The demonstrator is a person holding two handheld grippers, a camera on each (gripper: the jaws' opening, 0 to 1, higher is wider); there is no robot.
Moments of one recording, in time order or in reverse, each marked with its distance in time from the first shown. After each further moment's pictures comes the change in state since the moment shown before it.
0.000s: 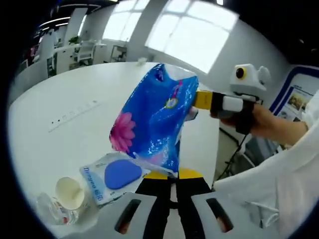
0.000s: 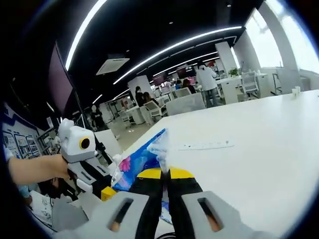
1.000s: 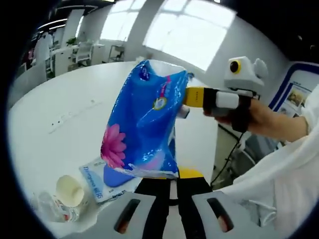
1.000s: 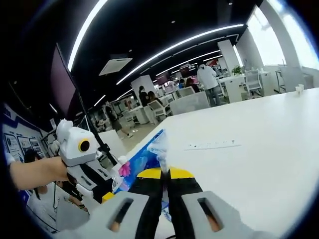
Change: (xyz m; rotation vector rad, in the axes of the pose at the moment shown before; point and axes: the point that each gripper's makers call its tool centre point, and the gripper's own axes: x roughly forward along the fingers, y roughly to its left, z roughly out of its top) left arm -0.005 -0.007 -0.002 0.013 0.028 0.014; right arm 0.004 0.006 0.000 0.029 -0.004 0.031
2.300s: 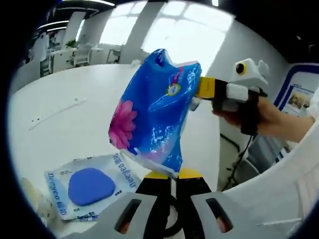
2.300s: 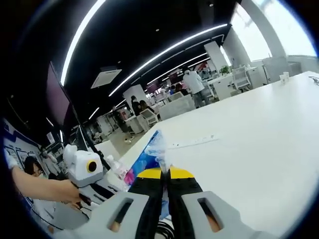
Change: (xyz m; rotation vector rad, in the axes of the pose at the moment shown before) left arm 0.104 -0.028 -0.009 0.001 -0.096 0.003; right arm -0.058 -0.068 -0.023 0.086 -0.068 -0.048
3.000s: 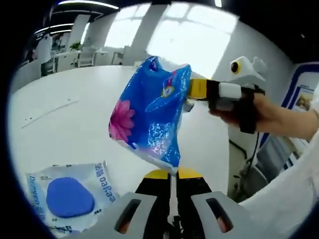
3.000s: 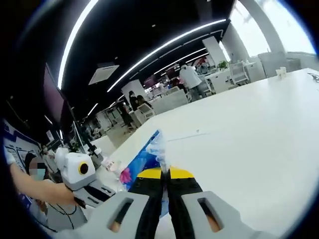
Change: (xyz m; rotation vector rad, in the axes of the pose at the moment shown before) left arm 0.076 -0.002 0.005 -0.026 -0.048 0.062; right arm -0.017 -0.091 -0.008 0.016 0.052 -0.002
